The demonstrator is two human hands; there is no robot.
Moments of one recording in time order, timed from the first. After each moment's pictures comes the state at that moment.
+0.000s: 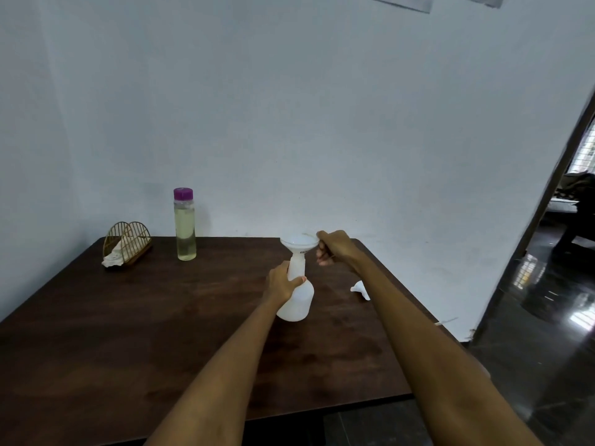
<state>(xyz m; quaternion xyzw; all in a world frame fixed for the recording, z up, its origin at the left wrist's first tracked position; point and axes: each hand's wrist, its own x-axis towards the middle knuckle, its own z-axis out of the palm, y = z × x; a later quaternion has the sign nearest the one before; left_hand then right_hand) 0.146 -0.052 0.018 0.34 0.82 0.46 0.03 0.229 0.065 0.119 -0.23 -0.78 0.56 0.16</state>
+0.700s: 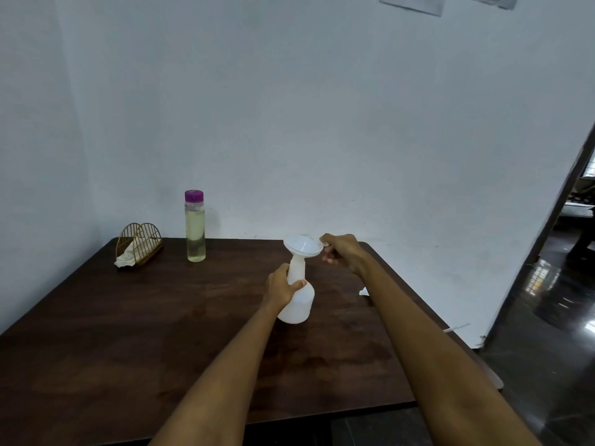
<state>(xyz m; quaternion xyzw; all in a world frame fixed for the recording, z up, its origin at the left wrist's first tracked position) 0.137 -0.067 0.015 0.30 0.82 0.48 0.04 0.218 0.063 0.117 -0.28 -0.72 0.60 0.18</state>
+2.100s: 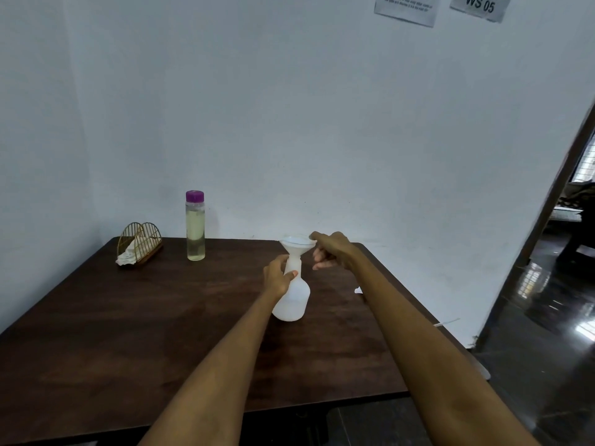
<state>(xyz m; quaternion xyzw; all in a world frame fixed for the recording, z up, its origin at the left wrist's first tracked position) 0.153 -0.081 0.041 0.27 0.79 0.54 0.04 0.230 0.031 0.134 -0.30 -0.77 0.55 0.12</state>
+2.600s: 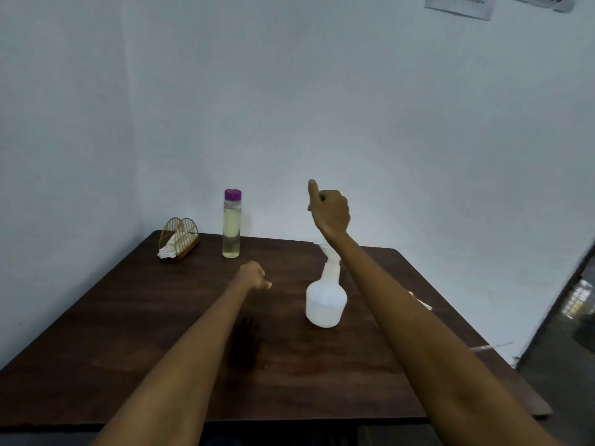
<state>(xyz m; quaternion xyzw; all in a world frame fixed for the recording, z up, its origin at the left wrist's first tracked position) 0.089 -0.188 0.054 0.20 0.91 0.34 0.12 0.153 -0.054 0.173 -0.19 -0.82 0.34 0.42</state>
